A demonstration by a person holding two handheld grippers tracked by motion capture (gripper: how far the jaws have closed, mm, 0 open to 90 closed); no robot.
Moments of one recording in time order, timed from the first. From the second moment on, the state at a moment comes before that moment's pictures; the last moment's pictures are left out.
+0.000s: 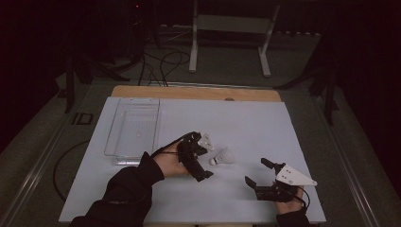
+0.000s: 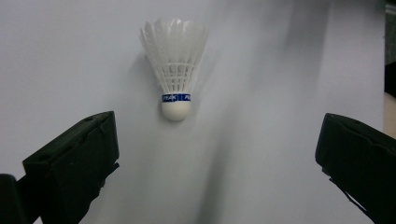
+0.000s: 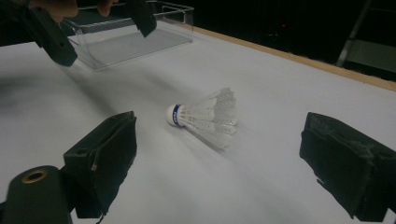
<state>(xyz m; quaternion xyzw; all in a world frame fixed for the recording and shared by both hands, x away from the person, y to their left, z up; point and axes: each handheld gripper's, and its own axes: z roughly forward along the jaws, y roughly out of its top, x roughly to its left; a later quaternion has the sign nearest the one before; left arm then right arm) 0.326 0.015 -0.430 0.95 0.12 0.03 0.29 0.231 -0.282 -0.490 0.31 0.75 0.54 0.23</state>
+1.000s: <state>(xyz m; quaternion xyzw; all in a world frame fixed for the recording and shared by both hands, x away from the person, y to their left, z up) 0.352 -0.012 -0.457 0.98 0.11 -0.01 0.18 0.230 -0.283 -0.488 0.31 0.75 0.54 0.25</state>
